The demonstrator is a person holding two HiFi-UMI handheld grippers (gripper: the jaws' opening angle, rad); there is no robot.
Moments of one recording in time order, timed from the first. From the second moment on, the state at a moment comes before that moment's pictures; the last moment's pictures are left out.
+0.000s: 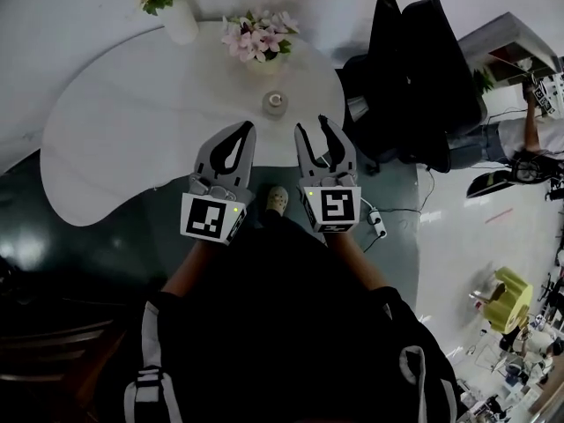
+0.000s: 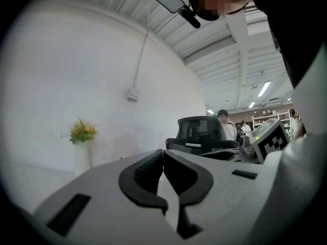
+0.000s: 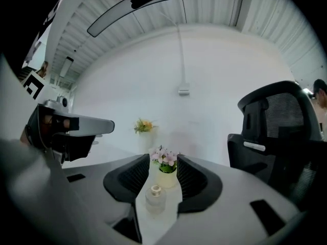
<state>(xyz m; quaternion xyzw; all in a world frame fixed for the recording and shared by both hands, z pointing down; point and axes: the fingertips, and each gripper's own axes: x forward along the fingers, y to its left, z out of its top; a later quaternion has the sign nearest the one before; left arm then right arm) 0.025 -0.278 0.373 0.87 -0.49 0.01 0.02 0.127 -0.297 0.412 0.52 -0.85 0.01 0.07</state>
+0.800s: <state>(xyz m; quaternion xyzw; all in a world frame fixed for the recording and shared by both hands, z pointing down) 0.026 -0.337 0.429 0.87 -0.48 0.08 0.08 0.099 -0.353 0.480 0.47 -0.87 0.06 0.10</state>
